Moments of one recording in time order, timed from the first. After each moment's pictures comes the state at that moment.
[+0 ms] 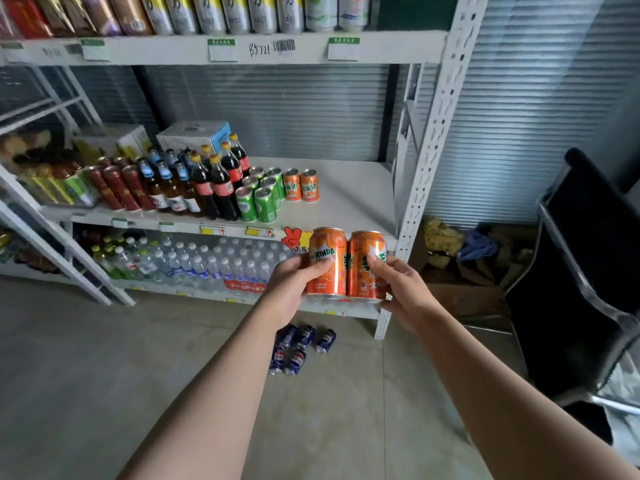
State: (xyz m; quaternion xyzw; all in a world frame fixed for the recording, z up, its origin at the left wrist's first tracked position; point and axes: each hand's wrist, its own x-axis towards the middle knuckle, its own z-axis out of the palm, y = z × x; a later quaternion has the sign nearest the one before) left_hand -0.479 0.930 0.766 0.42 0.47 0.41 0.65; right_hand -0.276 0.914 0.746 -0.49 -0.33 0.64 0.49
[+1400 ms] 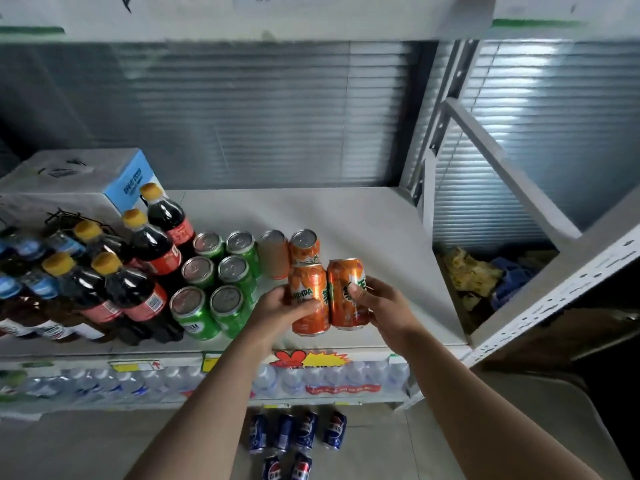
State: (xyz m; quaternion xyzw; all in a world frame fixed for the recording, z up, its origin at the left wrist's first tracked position) left_hand -0.526 1.370 0.641 0.50 0.54 0.27 0.62; right_hand -0.322 1.333 0.625 -0.54 -0.32 0.59 0.51
